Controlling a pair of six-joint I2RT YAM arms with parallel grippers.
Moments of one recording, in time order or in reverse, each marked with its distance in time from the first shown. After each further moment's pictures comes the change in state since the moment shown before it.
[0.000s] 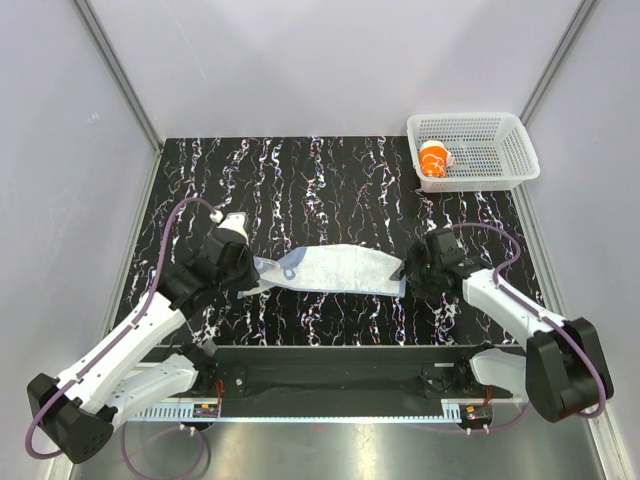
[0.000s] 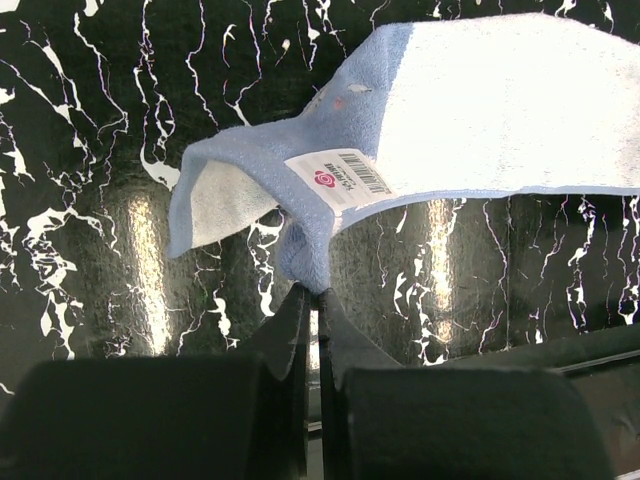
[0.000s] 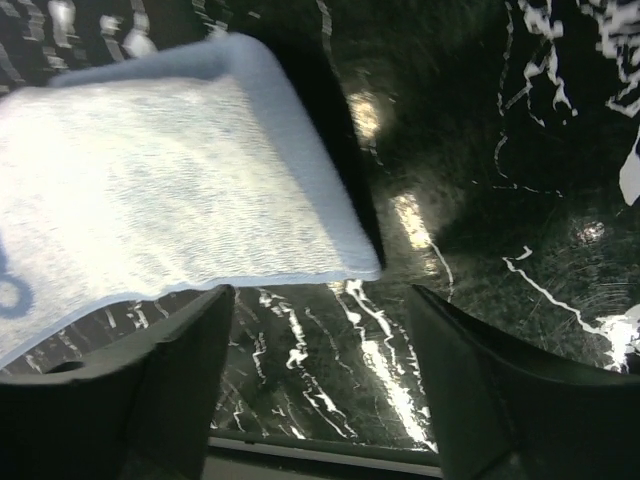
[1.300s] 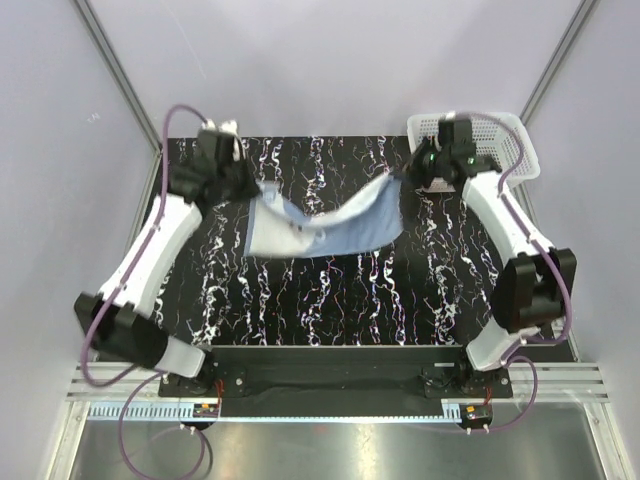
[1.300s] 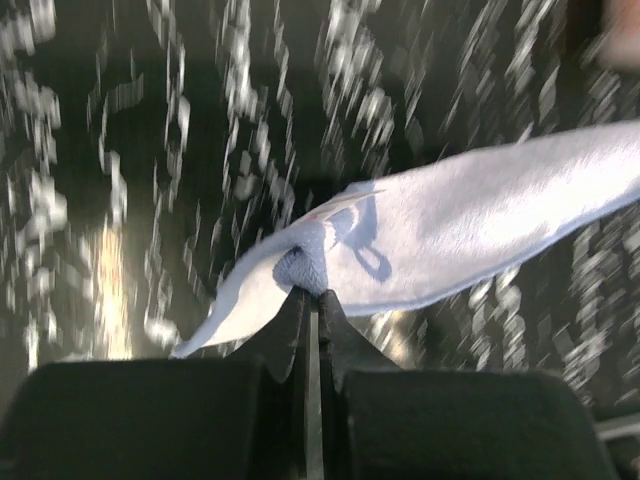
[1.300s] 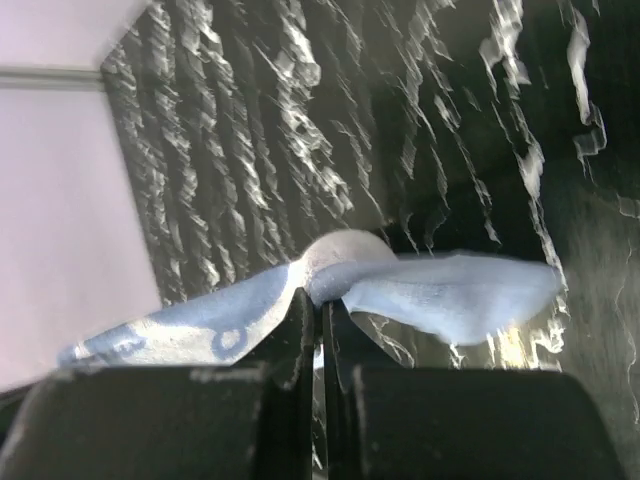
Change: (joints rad) left arm 0.265 0.480 0.564 -0.023 0.172 0.093; right arm -0.144 0.442 0.800 -0.064 -0.219 -0.094
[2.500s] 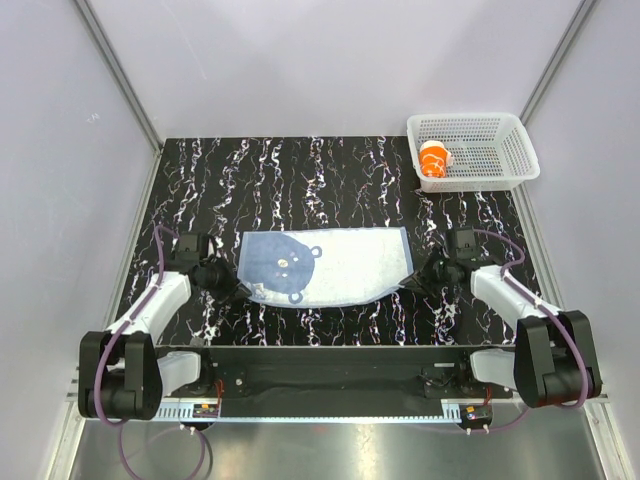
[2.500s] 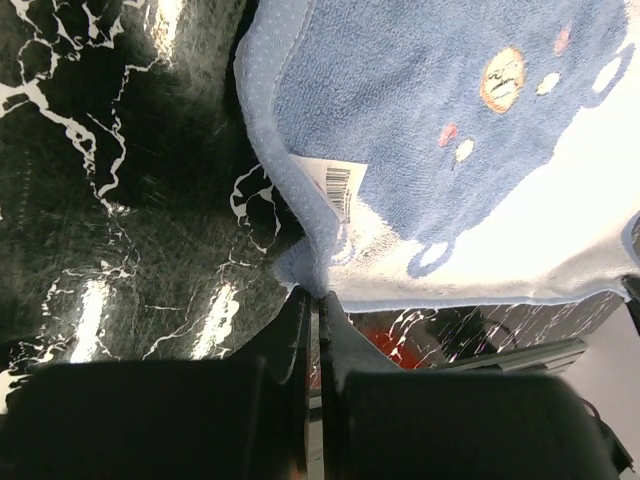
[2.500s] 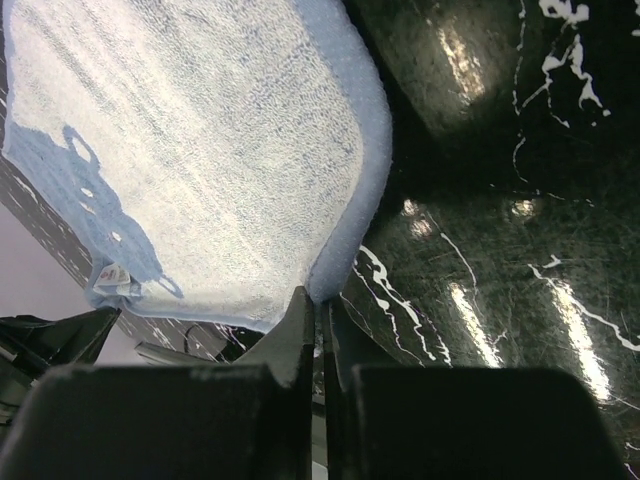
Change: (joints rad) left arm 0.310 -0.208 -0.809 0.212 0.363 -0.215; right arm -0.056 -0.360 -0.823 0.124 -0.089 0.087
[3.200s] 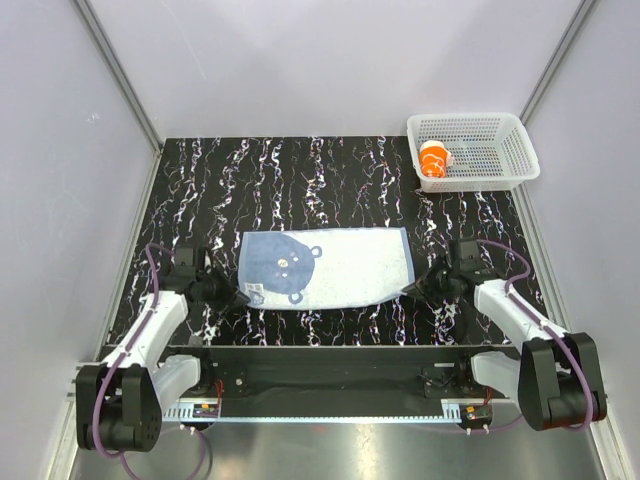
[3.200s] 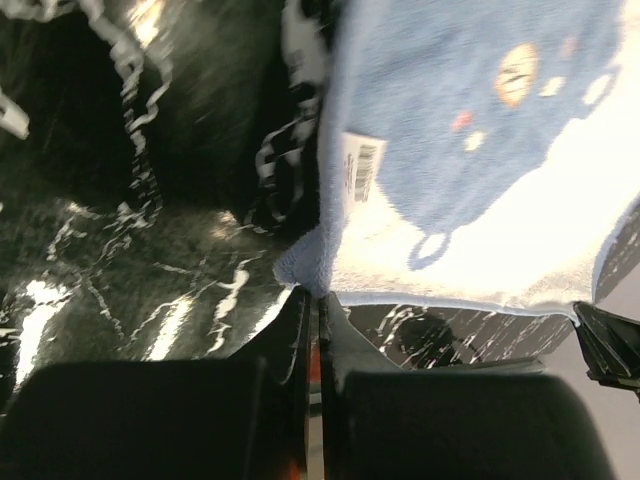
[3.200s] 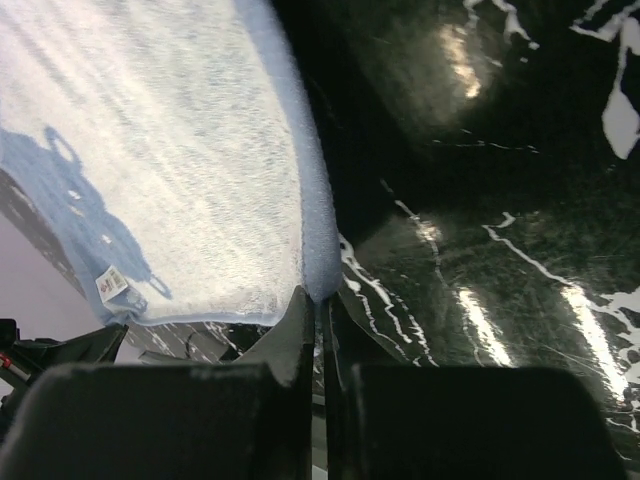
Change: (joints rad) left arm 0.008 -0.164 -0.082 -0.023 -0.018 -0.117; right arm 0.000 -0.131 -0.091 -0.012 0.027 0.049
